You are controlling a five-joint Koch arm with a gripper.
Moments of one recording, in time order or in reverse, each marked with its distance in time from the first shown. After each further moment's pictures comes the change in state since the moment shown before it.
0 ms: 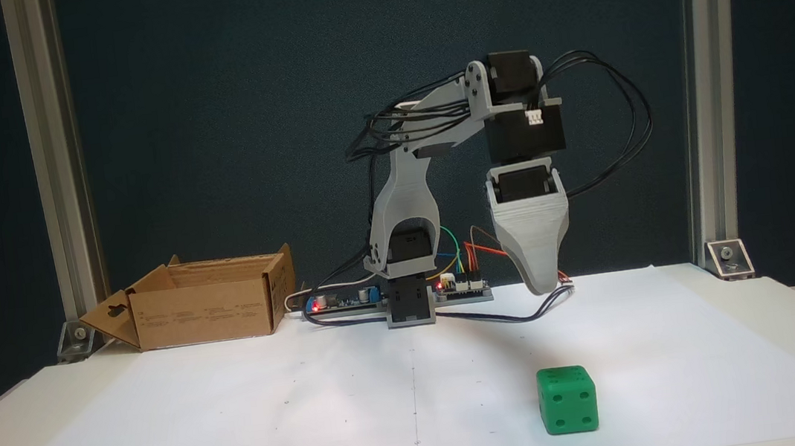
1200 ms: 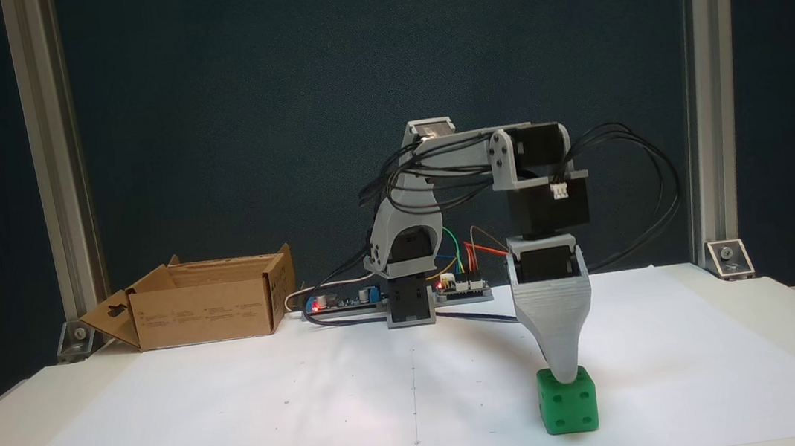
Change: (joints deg) arm 0.2 -11.2 0.0 -8.0 0.8
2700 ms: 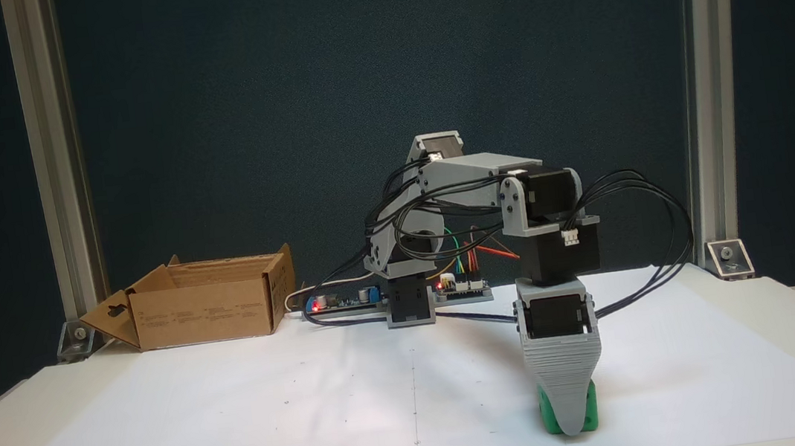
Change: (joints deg) arm 0.2 -6.1 0.0 -4.0 0.0
